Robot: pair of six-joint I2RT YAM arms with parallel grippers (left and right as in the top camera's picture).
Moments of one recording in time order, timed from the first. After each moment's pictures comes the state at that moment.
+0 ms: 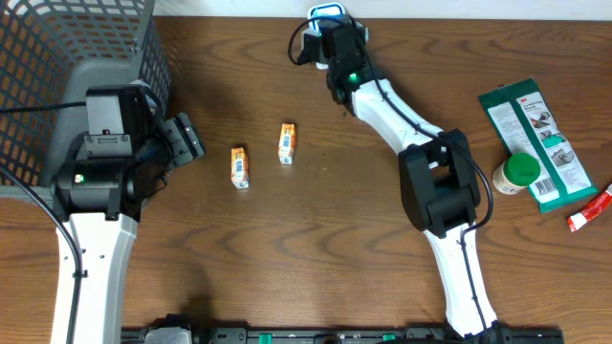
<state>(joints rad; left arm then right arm) 0.02 1.22 1.27 -0.97 0.05 -0.40 0.44 2.46 1.99 -0.09 0.53 -1.32</state>
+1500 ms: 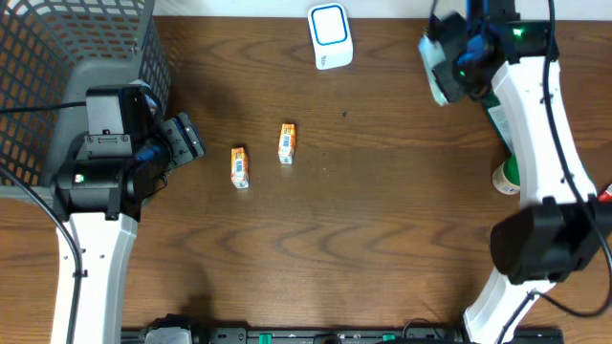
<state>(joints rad) 0.02 1.22 1.27 -0.97 0.05 -0.40 0.06 1.98 1.95 -1.16 0.04 -0.39</state>
